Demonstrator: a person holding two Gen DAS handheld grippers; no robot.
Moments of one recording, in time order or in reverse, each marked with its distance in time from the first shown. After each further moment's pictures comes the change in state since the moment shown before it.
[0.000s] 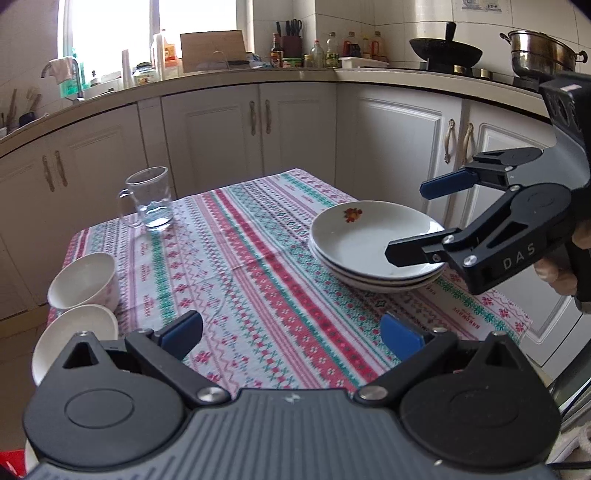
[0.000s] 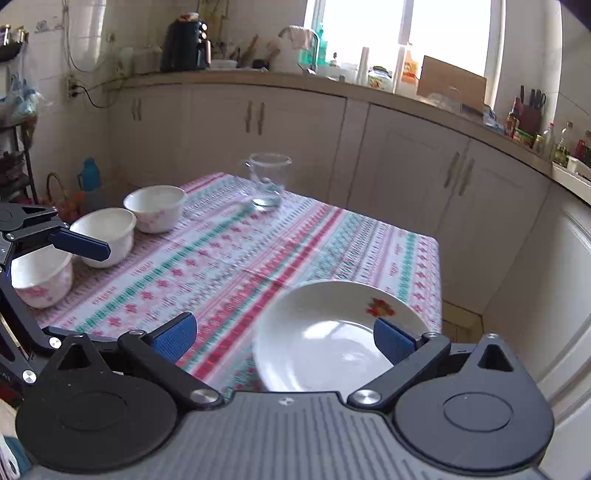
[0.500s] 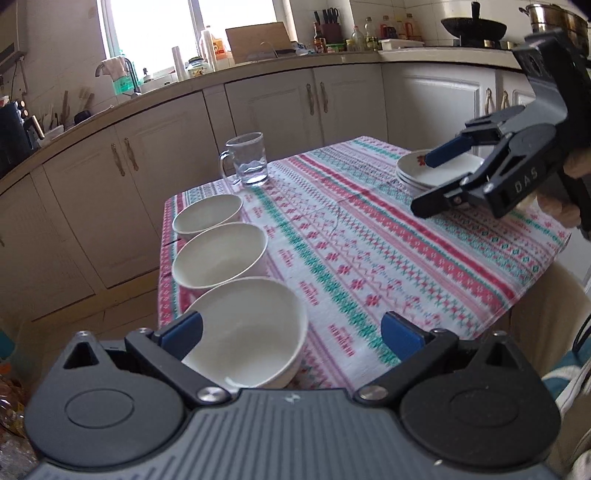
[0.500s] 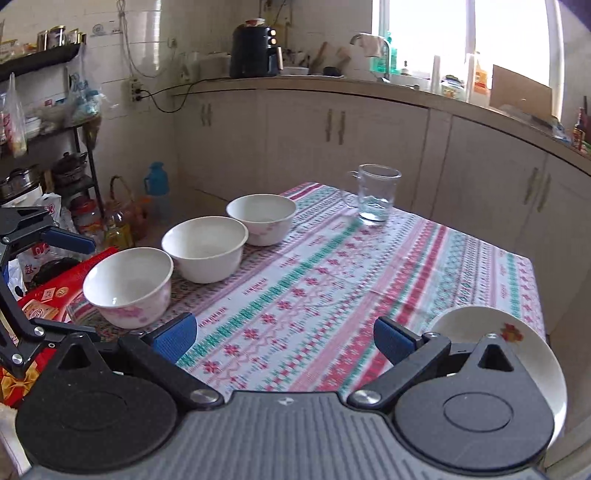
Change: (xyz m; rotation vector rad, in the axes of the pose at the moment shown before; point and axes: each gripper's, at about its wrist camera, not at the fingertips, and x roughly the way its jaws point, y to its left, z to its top) left arm -0.080 0.076 -0.079 0.072 0.055 0.169; right arm 0.026 0.096 0.014 -0.044 -0.013 0.207
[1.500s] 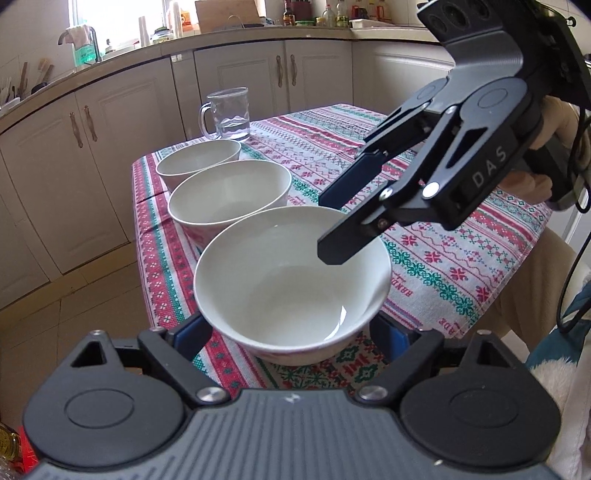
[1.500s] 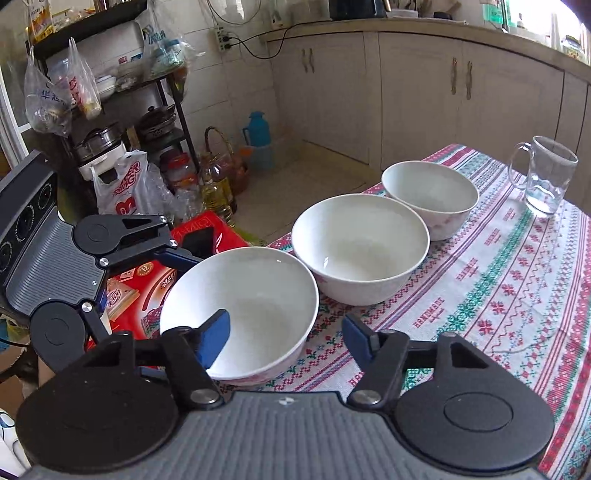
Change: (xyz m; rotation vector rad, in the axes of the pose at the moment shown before) left arm 0.053 0.060 -0.037 0.005 0.040 -0.195; right arm 0.117 0.079 0.044 -0.044 0.197 0.347
